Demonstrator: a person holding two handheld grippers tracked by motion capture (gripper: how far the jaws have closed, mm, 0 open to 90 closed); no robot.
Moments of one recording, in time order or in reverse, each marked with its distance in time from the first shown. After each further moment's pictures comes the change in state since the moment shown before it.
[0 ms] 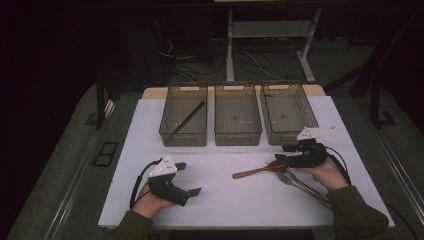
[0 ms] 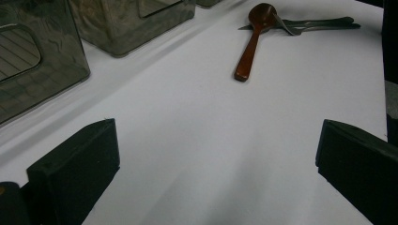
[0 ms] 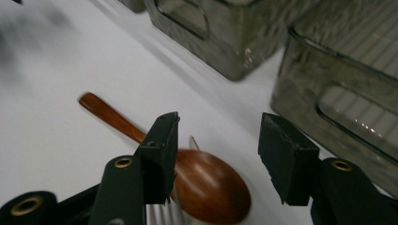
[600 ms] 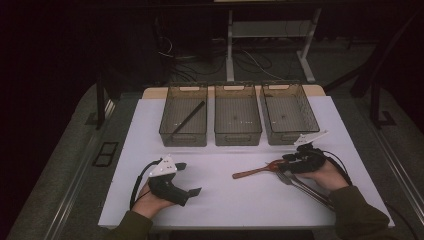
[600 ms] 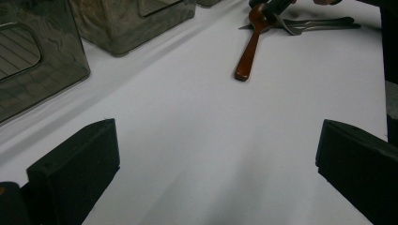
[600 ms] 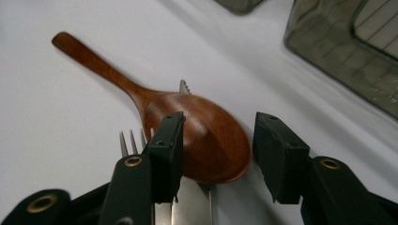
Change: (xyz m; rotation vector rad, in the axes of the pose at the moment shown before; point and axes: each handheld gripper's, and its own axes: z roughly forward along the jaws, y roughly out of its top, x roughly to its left) left arm 0.000 0.000 0.000 0.000 0.000 -0.002; right arm -0.014 -0.023 0.019 0.146 0.047 0.009
